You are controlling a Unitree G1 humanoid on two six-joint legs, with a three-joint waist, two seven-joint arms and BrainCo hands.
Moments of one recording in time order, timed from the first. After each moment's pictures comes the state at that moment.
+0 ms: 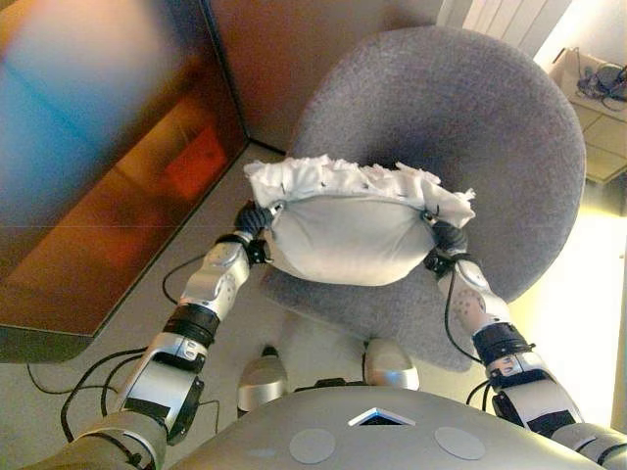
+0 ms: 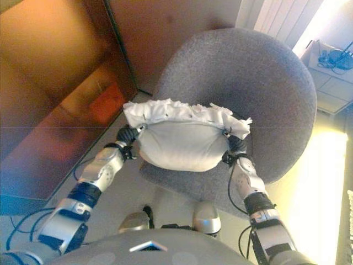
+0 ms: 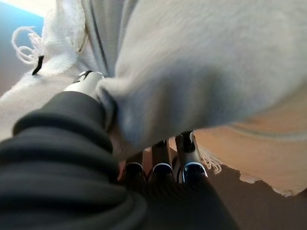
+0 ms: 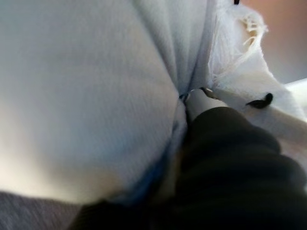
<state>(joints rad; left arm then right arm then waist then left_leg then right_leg) -0.25 0.28 -0.30 0.47 -0.56 0.14 0.04 -0.16 -0.34 0.17 0.51 0.79 -0.02 -0.27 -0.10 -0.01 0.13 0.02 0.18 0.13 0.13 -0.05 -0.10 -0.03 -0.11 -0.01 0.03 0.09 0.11</state>
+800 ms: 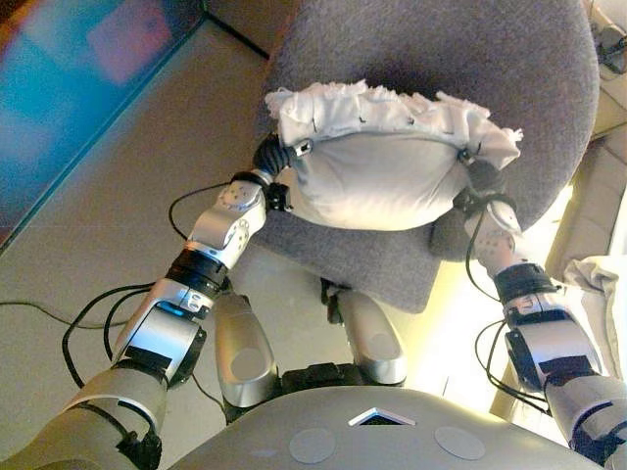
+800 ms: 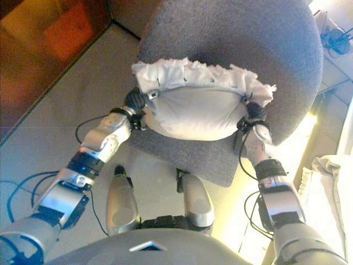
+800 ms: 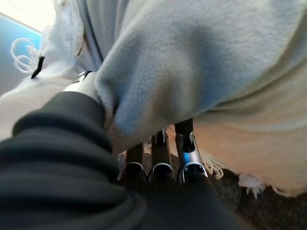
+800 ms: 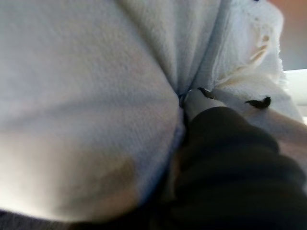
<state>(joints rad) -0.55 0.36 -0.41 0.38 -0.58 0.21 0.15 -0.51 -0.43 0.13 0.68 0.88 0.01 -0.27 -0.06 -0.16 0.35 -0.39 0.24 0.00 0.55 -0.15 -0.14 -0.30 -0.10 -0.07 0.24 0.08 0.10</state>
